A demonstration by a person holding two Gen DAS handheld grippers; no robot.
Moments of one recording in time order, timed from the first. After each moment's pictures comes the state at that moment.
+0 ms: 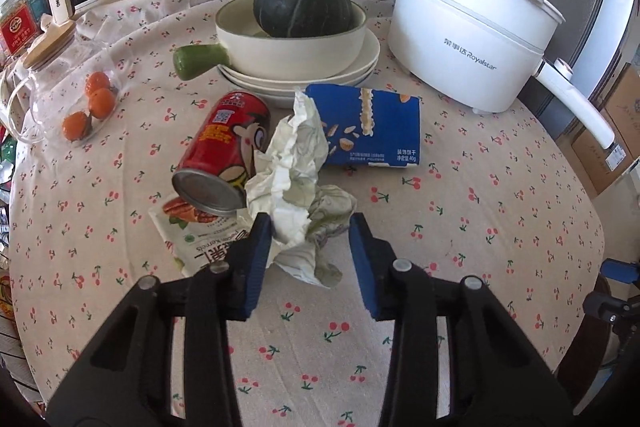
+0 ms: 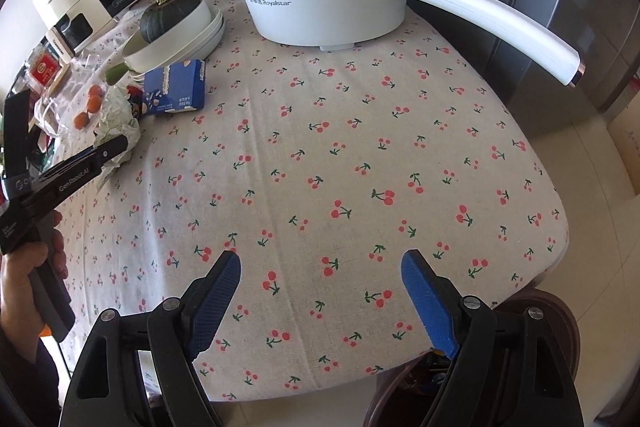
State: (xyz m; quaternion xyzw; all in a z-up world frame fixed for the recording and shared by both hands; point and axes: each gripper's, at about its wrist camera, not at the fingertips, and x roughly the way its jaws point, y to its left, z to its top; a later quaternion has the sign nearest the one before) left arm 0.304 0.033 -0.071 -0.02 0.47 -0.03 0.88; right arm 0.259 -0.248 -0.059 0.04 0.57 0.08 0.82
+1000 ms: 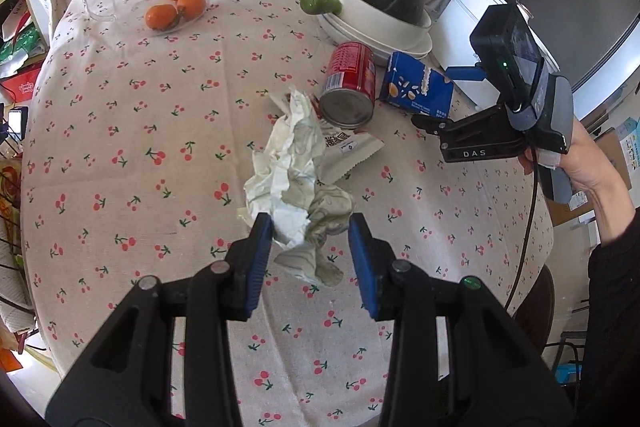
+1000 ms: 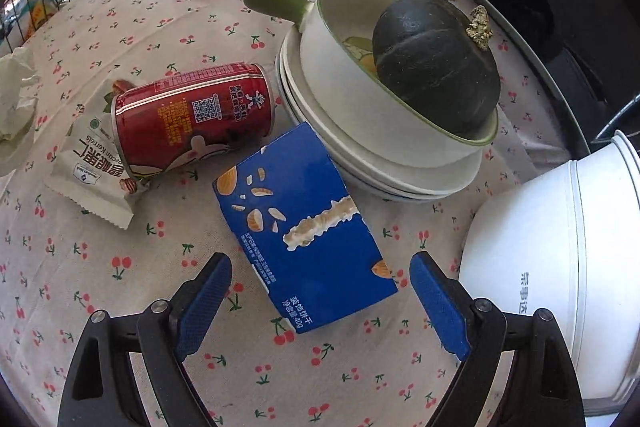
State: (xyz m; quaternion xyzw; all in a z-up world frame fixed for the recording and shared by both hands) left arm 0.234 0.130 -0.061 -0.14 0.52 -0.04 0.84; right arm 0.409 -0.024 -0.103 -0.39 0.45 0.30 0.75
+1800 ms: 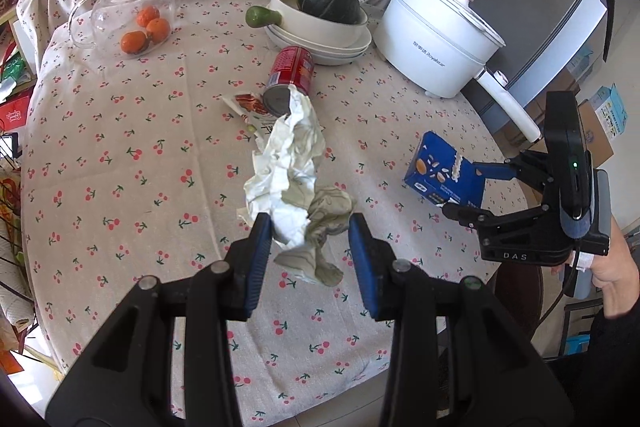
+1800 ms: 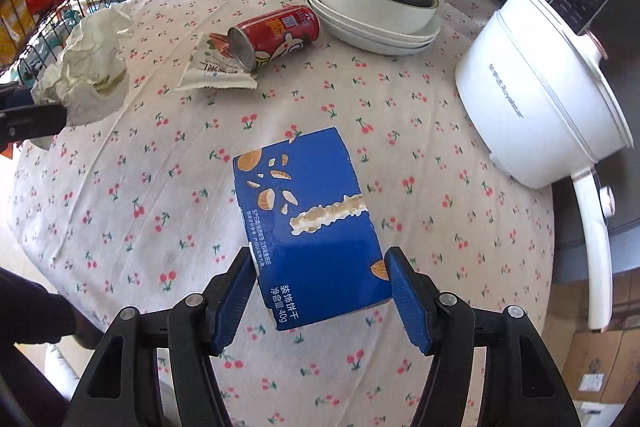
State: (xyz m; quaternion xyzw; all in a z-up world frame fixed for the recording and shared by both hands) left arm 0.188 0.099 -0.030 -0.11 0.49 -0.09 0.86; right arm 0.256 -0.118 -0.058 -0.25 0.54 0.22 0.77
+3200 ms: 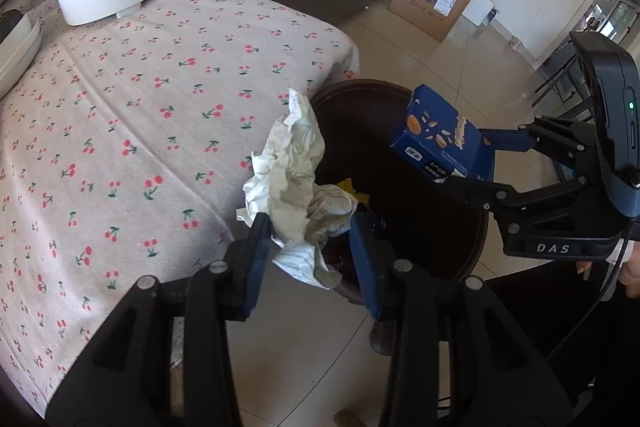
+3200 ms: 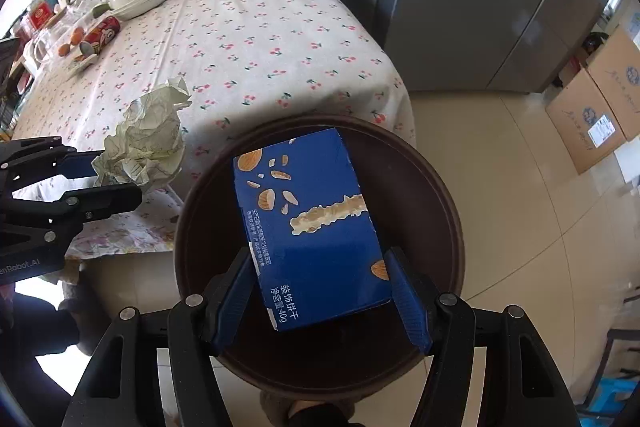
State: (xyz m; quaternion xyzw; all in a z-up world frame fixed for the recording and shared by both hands) left arm 0.121 -0.210 -0.077 0.08 0.52 -0.34 0.78; right arm 0.074 -0.405 -0.067 -0.03 0.57 0.00 0.82
